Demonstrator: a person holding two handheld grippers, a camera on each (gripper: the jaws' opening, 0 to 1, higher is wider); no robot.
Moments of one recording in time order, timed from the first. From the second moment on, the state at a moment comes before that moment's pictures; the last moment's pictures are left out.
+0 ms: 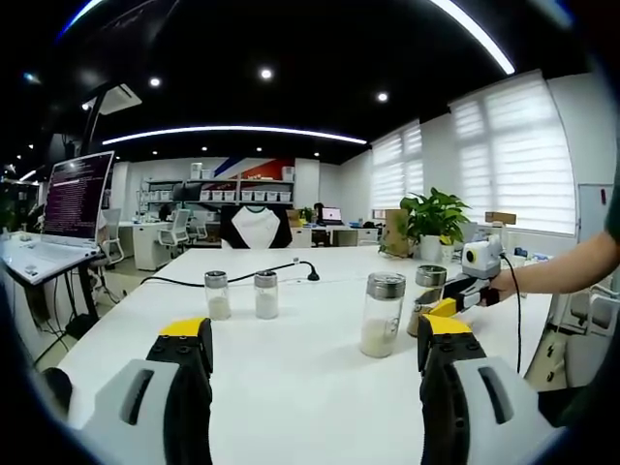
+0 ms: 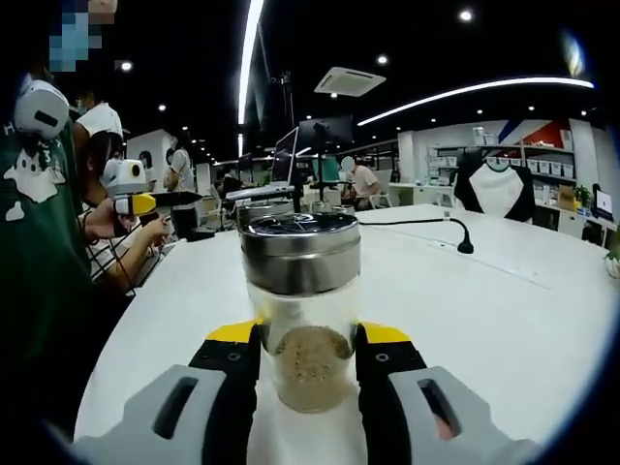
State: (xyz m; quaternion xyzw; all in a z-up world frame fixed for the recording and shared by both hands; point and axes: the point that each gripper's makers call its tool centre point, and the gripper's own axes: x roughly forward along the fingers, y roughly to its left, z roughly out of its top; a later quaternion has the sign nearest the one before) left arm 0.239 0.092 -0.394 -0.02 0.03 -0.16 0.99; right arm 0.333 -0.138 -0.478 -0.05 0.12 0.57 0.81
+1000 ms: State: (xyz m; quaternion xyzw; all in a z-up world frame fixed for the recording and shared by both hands) left arm 0.237 0.090 -0.398 -0.02 0.03 -0.17 0.98; right arm 0.335 -0.156 -0.473 0.01 0.12 0.40 0.91
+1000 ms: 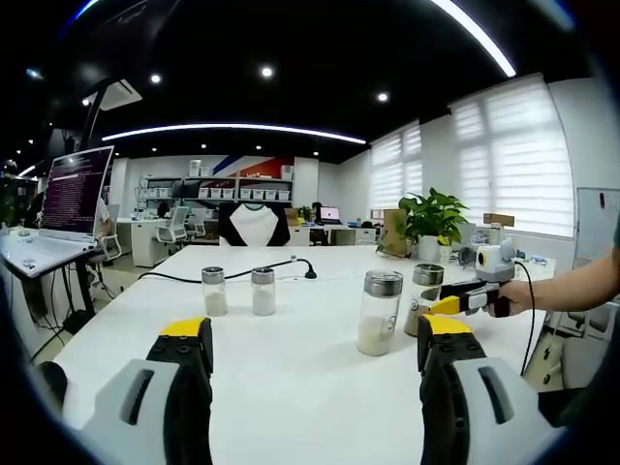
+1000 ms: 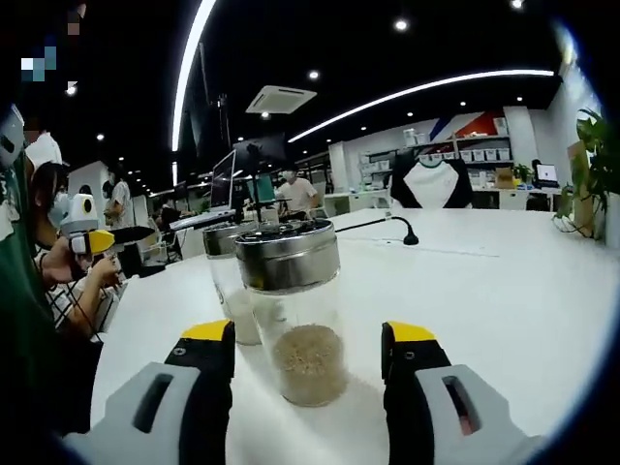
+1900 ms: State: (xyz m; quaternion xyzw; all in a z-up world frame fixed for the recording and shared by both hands) left arm 0.237 0.087 -0.399 -0.03 0.03 -0.17 0.98; right arm 0.344 -0.144 -0.460 0.01 0.09 0.19 0.98
